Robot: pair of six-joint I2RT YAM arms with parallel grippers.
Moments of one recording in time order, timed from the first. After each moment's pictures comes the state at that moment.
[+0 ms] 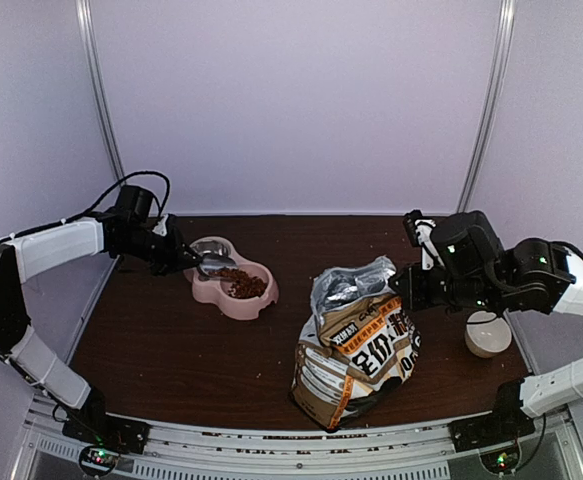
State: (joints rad) left arm -0.25 1.52 1.10 -0.45 0.53 -0.68; right arm 1.07 1.05 1.07 -0.72 0.40 0.65
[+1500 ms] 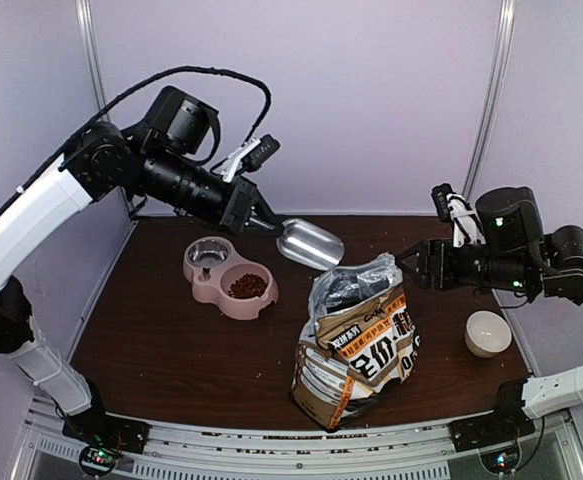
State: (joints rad) left arm -0.94 1.55 1.93 -1.02 0.34 -0.39; right arm 1.02 0.94 1.16 -0.77 0.36 0.59
